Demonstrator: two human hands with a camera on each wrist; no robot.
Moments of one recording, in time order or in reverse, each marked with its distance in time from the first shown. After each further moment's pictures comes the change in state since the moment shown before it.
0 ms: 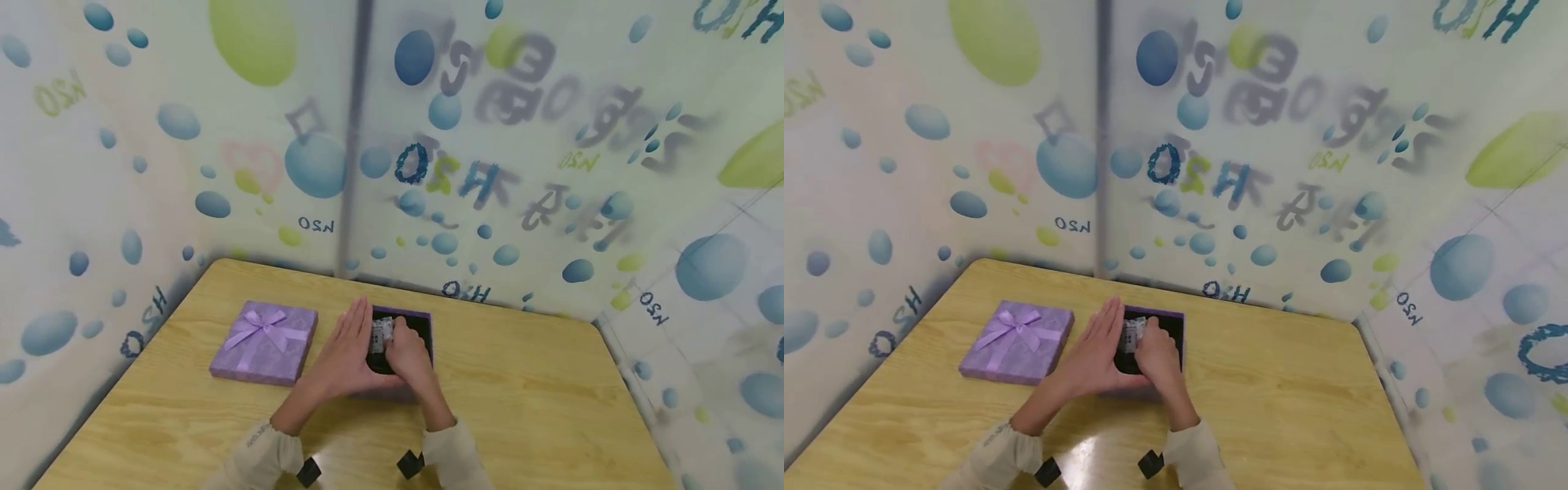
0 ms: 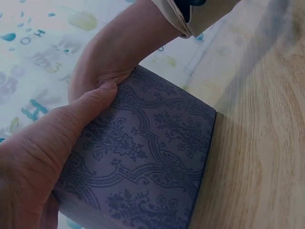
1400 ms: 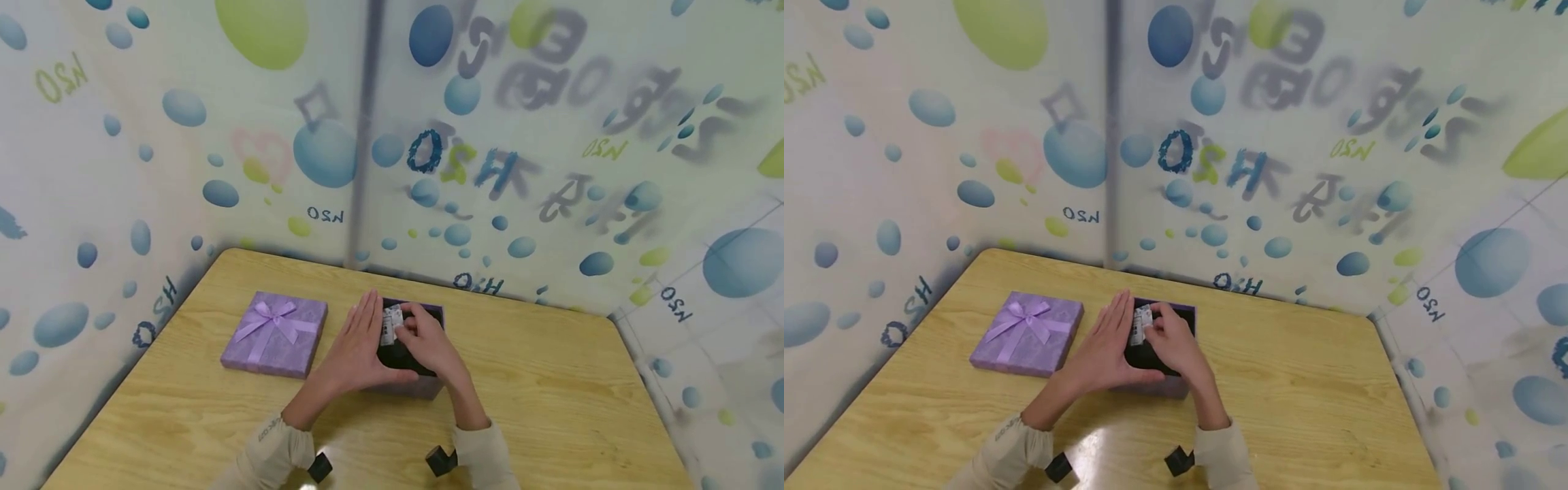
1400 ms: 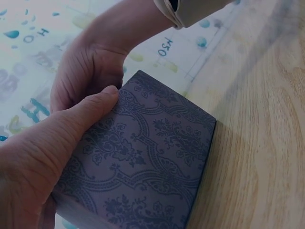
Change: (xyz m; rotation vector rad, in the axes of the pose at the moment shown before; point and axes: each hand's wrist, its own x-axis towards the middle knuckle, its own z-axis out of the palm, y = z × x) left_hand -0.001 0.004 -0.004 -0.021 -0.012 -0.034; right_hand -0.004 0.004 -0.036 0.376 -0.158 -0.186
